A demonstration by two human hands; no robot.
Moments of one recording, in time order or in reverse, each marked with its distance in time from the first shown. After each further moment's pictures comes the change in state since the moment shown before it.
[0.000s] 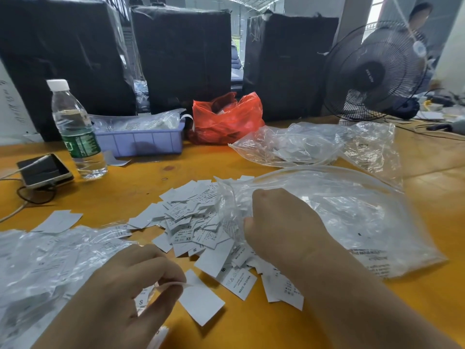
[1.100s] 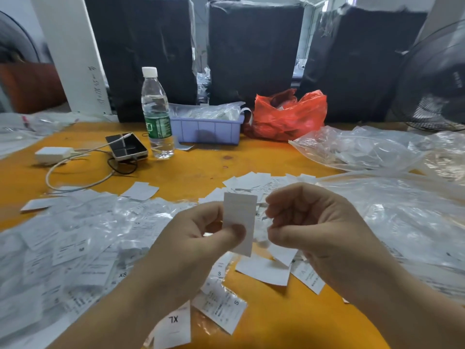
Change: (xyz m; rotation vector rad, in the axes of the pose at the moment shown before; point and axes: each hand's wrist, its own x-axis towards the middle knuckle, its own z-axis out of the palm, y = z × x) left_hand 0.001 0.001 -0.024 -0.730 0.013 -0.621; right_hand -0.026 -0.041 0.014 1.361 -0.258 -0.217
